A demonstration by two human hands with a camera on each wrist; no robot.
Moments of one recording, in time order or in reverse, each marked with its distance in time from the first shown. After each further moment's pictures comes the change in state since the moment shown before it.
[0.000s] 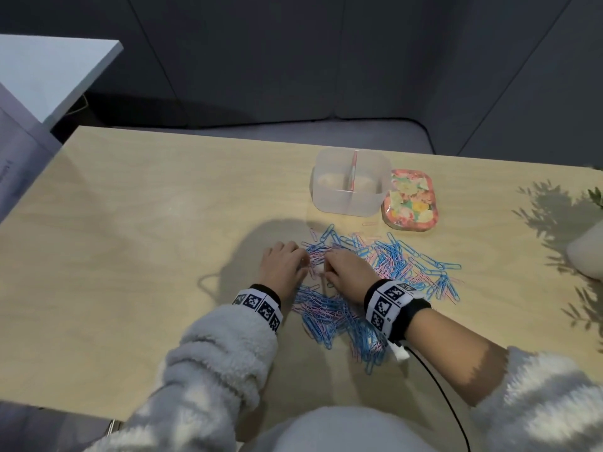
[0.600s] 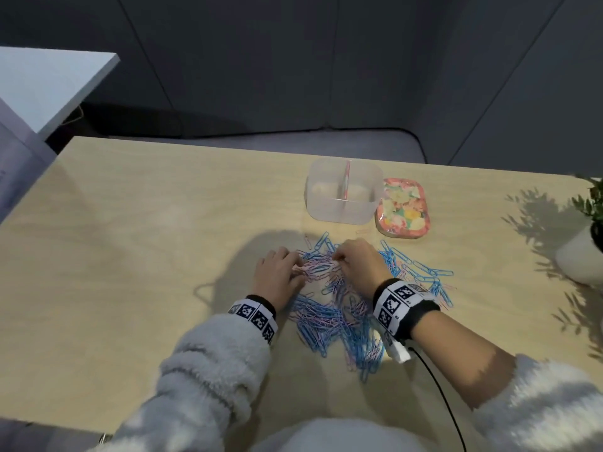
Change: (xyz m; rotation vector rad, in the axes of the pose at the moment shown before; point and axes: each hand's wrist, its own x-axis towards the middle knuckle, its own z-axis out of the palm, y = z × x) left_hand -0.002 0.000 0.004 -0.111 0.047 -0.059; right_hand 0.004 0.024 -0.018 0.033 0.210 0.092
